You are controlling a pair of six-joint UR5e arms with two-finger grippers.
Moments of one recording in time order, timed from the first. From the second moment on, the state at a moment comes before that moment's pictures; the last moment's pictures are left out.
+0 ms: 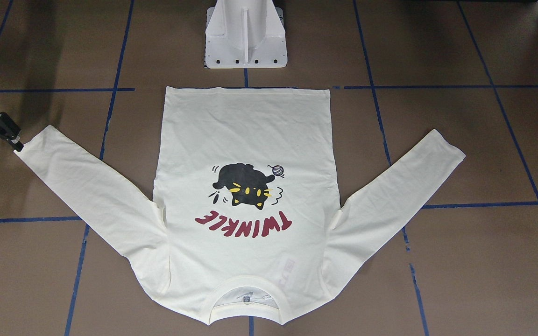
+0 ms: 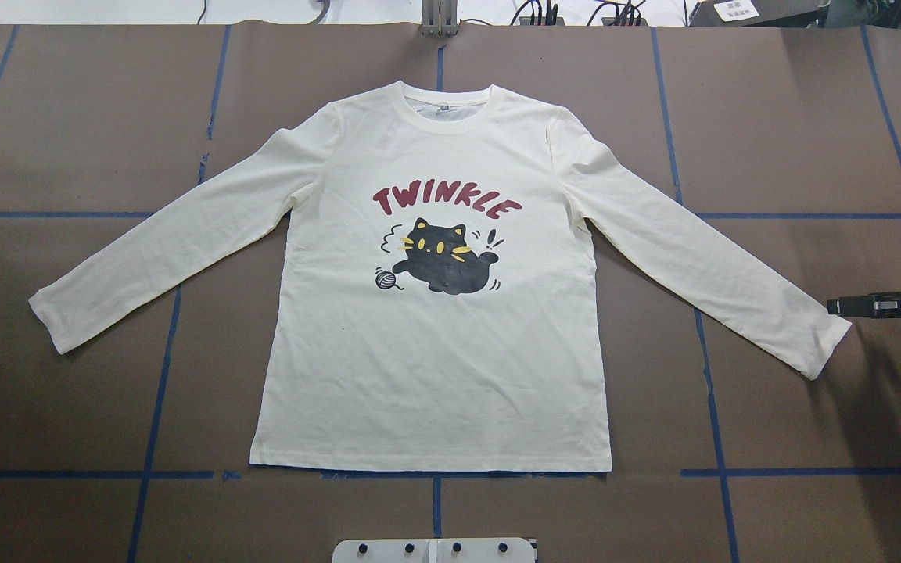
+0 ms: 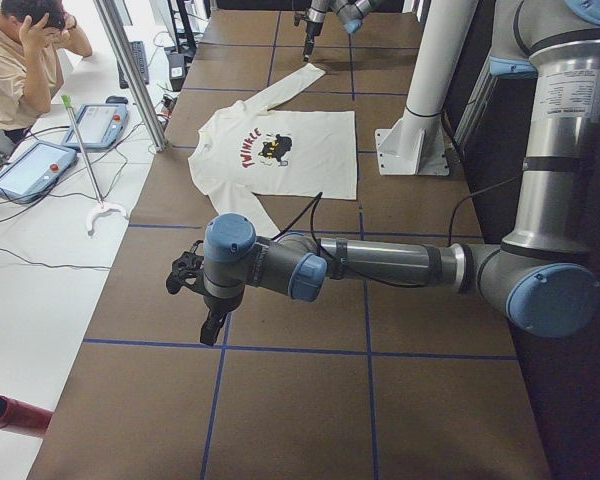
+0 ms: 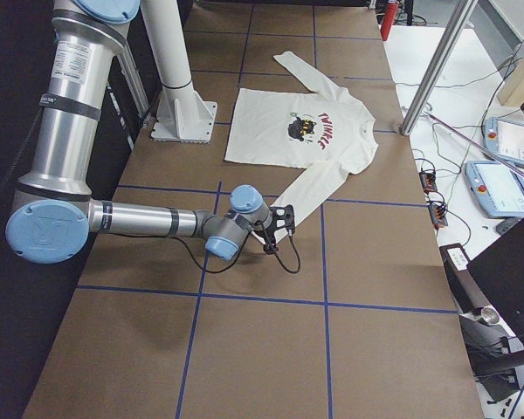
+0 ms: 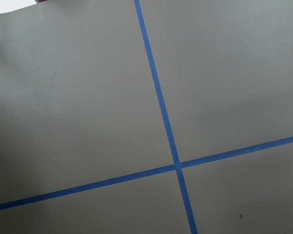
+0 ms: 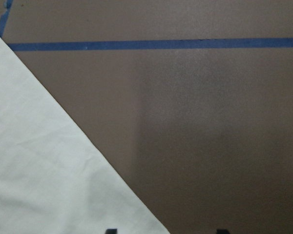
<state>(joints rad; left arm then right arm) -1.59 -1.62 -1.58 -1.82 -2.29 0.04 0.90 -1.82 1.60 -0.47 2.01 0.96</state>
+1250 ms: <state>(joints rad) -1.59 -1.62 -1.58 -1.82 -2.29 0.04 0.87 -1.82 1.57 -0.43 2.01 0.97</state>
